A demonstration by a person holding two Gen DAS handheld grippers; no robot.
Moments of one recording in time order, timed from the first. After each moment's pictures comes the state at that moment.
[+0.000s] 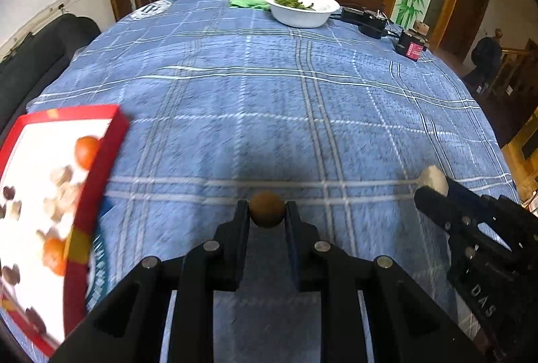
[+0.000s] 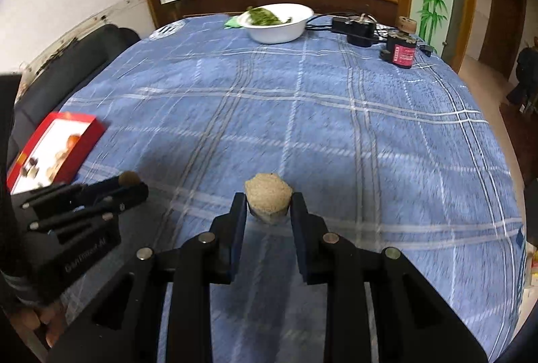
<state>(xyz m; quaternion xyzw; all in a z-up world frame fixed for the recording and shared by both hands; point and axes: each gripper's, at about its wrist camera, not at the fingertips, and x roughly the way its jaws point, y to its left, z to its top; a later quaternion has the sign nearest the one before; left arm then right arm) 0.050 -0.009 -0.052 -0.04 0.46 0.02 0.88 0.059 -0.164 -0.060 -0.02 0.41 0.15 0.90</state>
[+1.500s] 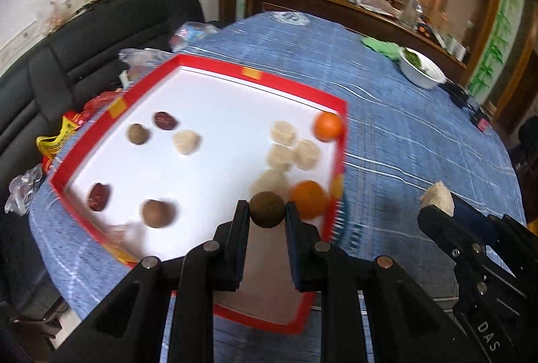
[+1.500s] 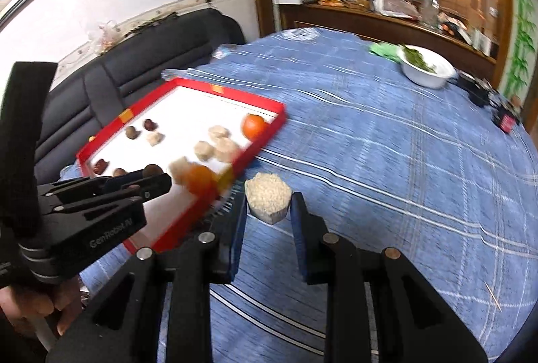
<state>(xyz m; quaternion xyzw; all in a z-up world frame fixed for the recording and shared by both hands) -0.062 0.160 -0.027 -0.13 0.41 0.17 0.89 -0.030 0.007 -0.028 -0.07 0.36 0.32 0.87</state>
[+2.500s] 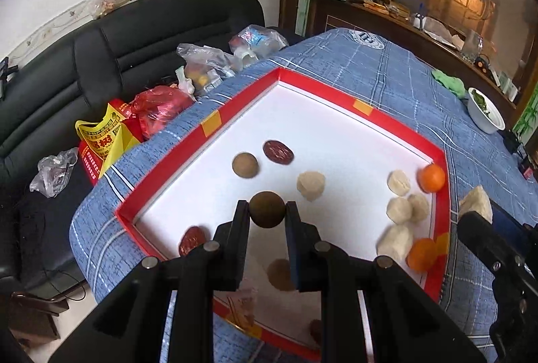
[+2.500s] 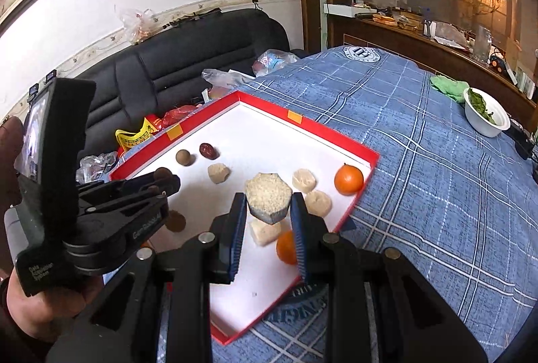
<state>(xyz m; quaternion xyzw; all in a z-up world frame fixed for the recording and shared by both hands) -0.065 0.249 -0.030 -0.15 0.39 0.26 0.87 -0.028 0.104 -0.011 -0.09 0.34 0.38 0.86</state>
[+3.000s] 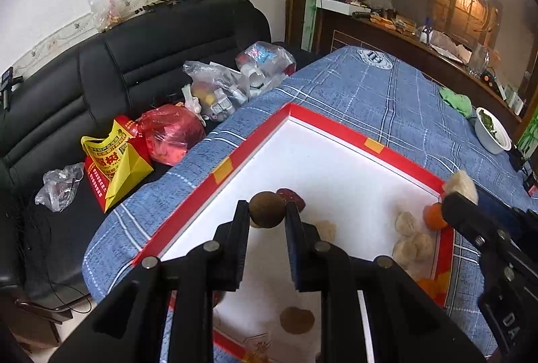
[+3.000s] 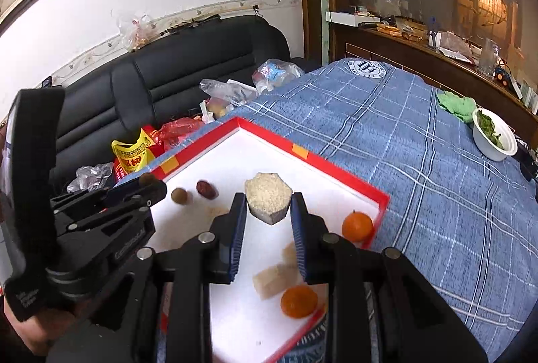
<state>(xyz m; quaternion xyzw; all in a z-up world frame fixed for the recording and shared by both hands) -0.046 0.269 -0.012 -0.14 0.38 0.28 0.87 0.001 0.139 0.007 -0.10 0.33 0.37 0.86</state>
